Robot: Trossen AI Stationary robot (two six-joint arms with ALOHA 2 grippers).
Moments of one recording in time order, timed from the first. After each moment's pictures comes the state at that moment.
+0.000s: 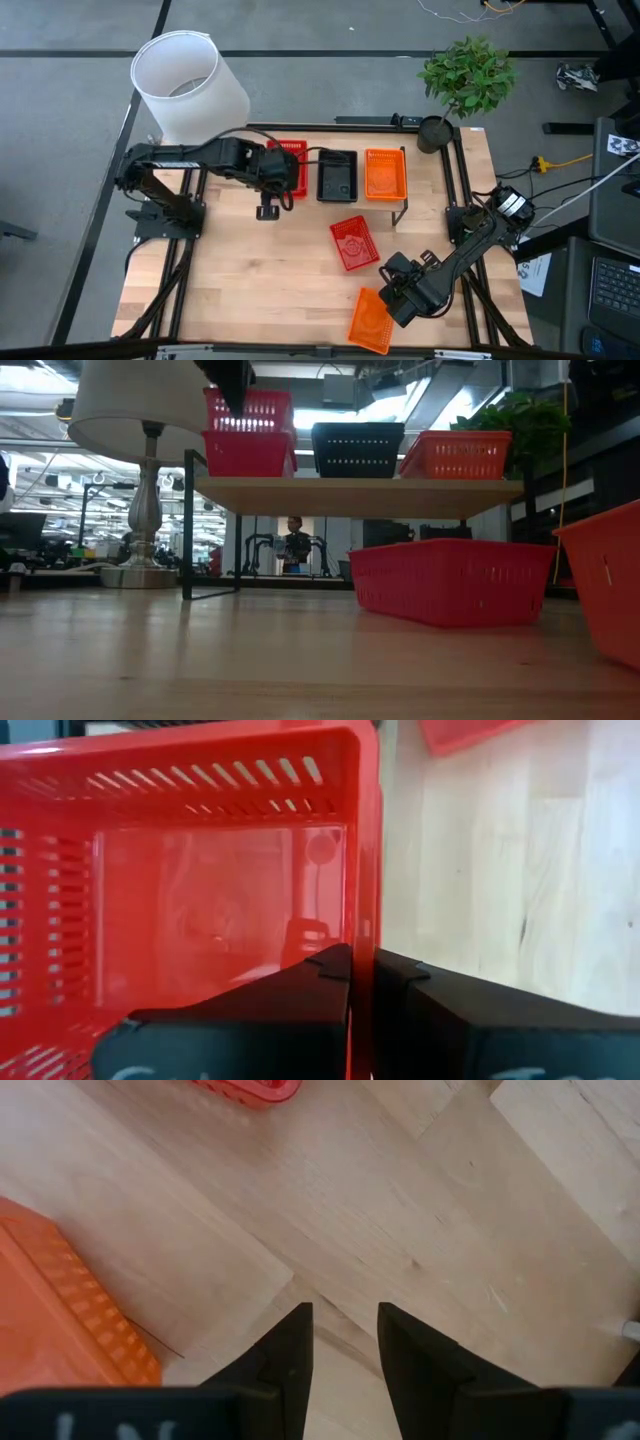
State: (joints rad) left arm 0.01 1.53 1.61 -1.22 -0.18 0.03; right arm 0.77 1.82 1.28 -1.19 0.23 1.64
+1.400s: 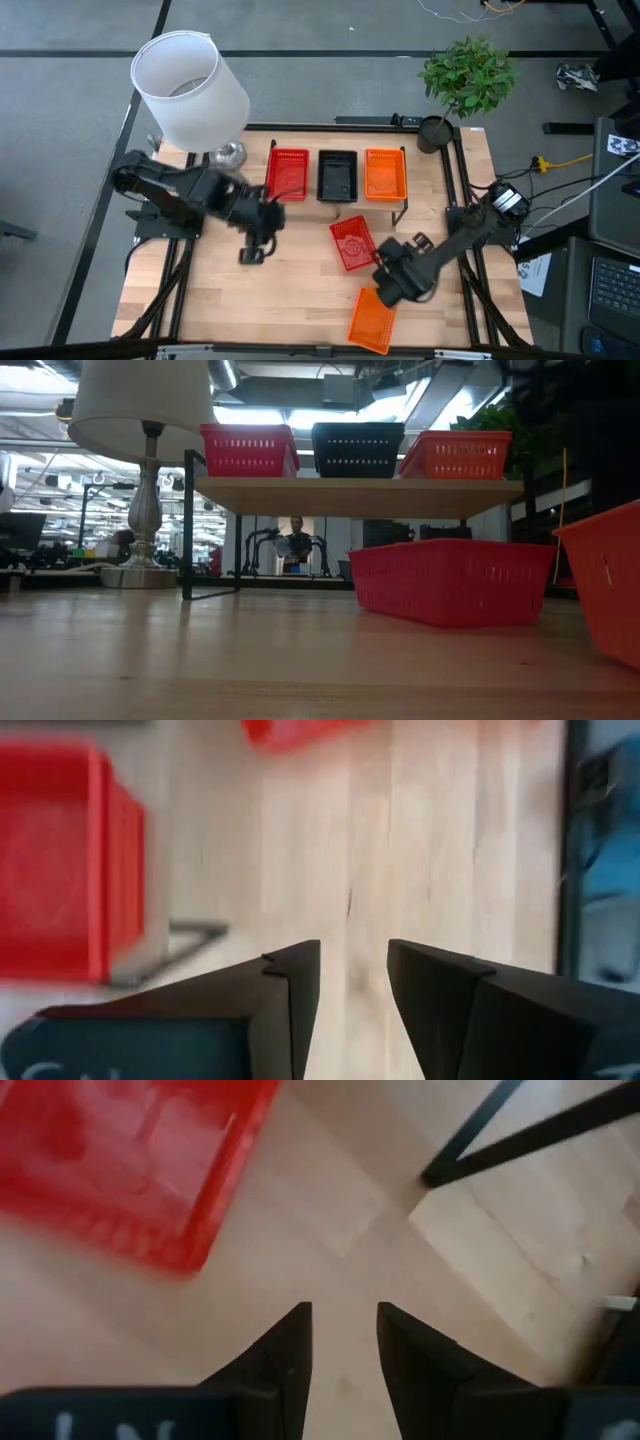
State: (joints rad) left arm -0.34 1.52 1.72 -1.30 -0.13 -0.36; right arm 0.65 1.82 1.25 -1.25 0.37 1.52
